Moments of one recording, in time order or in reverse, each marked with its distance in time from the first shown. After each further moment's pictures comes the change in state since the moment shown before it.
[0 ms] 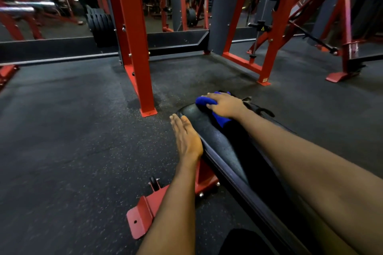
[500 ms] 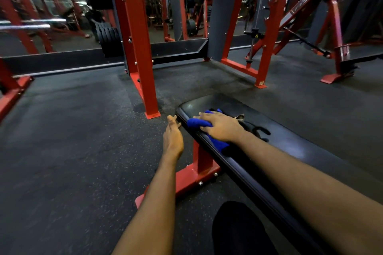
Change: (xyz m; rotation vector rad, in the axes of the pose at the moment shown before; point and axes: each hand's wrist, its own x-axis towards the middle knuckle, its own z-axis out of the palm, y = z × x) left_hand -0.064 0.019 -0.063 -0.165 -0.081 -0.044; right_hand -0.153 -0.052 -0.013 0.055 -0.001 -0.152
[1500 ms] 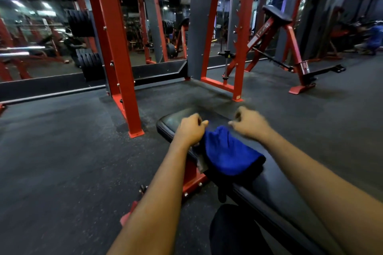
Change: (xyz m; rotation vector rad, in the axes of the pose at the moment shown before) left_hand -0.044 0.084 0.071 0.753 -0.312 0.410; right_hand -0.124 0.029 -0.100 0.081 0.203 0.565
